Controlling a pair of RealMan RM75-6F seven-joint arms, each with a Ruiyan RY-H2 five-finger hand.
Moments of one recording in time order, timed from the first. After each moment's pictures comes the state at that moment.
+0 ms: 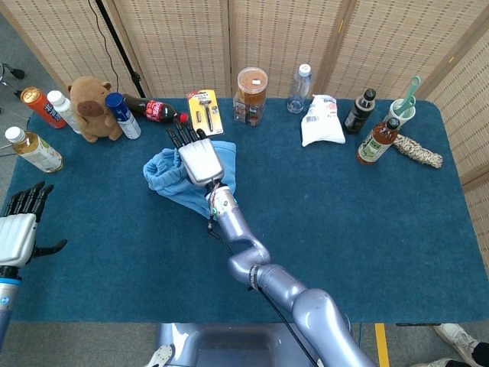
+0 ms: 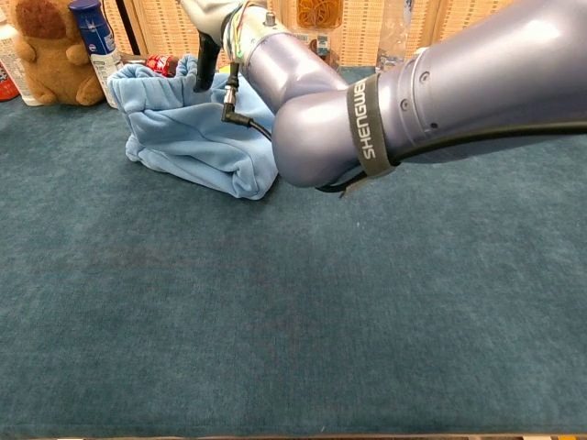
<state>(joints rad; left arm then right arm) -0.24 -1.06 -0.12 -1.76 1.24 1.31 0.13 1.52 -2.22 0.57 -0.35 -1.08 0.85 -0.18</state>
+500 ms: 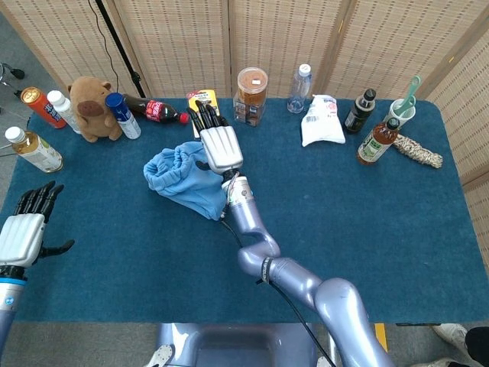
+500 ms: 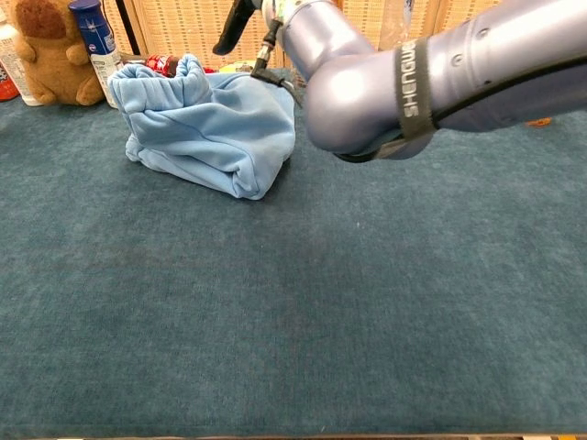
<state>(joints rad) -0.26 -1.07 -0.11 -1.74 1.33 1.30 0.07 1.41 -2.10 0.60 -0.55 -1.04 0.94 -0.12</state>
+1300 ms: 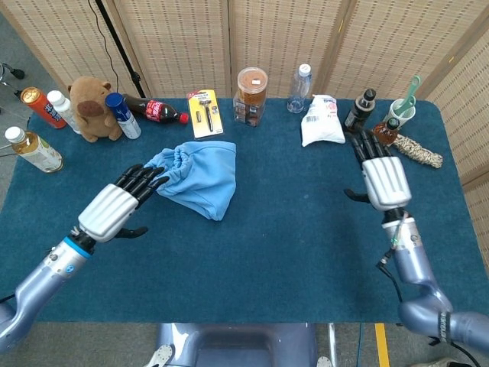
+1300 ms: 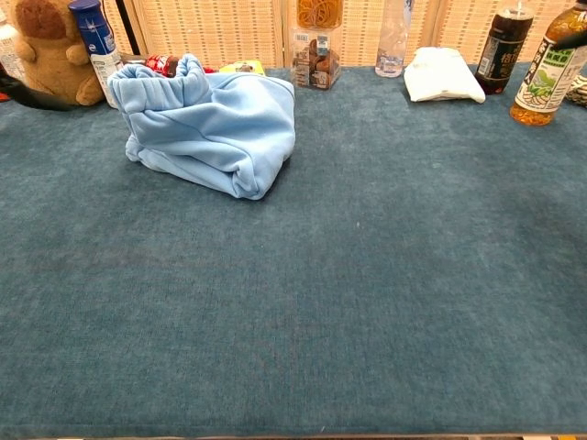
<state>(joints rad) -0.61 -1.06 -0.19 -1.79 1.55 1.01 0.03 0.60 -1.22 0.22 -1.56 -1.22 1.27 -0.14</state>
